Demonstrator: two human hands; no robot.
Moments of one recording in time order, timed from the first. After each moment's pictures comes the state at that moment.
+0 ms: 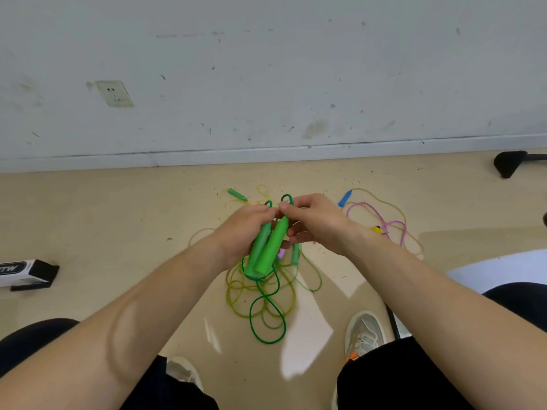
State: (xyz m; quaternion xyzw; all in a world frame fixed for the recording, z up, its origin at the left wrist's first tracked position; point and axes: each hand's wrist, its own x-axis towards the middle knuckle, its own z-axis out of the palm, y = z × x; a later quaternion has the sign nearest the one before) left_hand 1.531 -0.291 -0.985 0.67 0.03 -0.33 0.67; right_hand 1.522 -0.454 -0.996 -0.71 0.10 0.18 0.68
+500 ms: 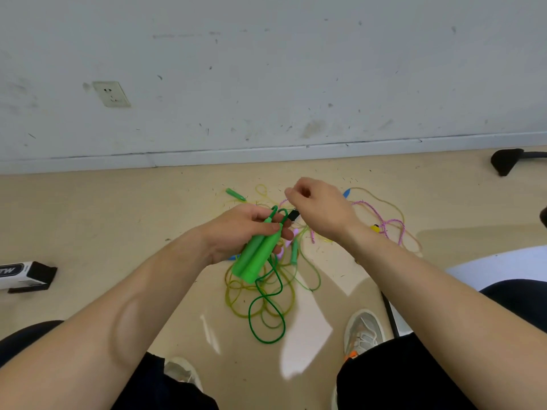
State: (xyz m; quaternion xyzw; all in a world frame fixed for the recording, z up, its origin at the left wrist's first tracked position) left_hand 1.540 -0.274 -0.982 0.69 -0.07 -0.40 0.60; right_hand 1.526 -0.460 -0.982 -0.92 0.04 0.01 0.38
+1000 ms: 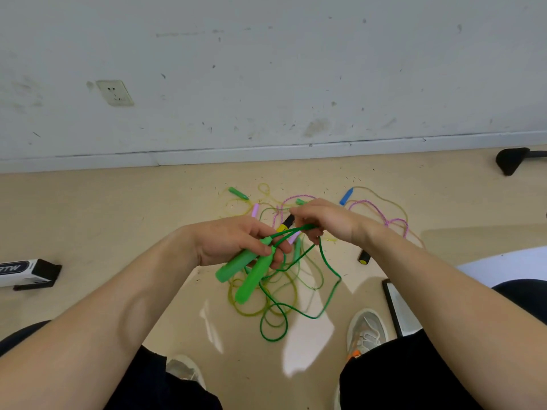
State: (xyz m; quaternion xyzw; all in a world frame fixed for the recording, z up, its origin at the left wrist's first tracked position) left_hand 1.543 -0.253 -0.983 0.66 -0.16 -0.52 0.52; right_hand 1.529 -0.480 -1.006 -0.81 -0.04 0.23 0.54
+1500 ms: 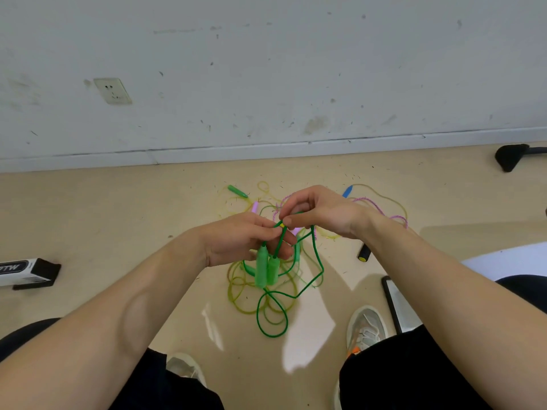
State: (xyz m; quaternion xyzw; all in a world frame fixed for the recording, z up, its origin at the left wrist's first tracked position) left_hand 1.540 -0.265 -0.991 0.66 -0.10 -0.50 0.55; right_hand 1.534 -0.480 -1.003 -0.75 -0.08 0.22 0.62
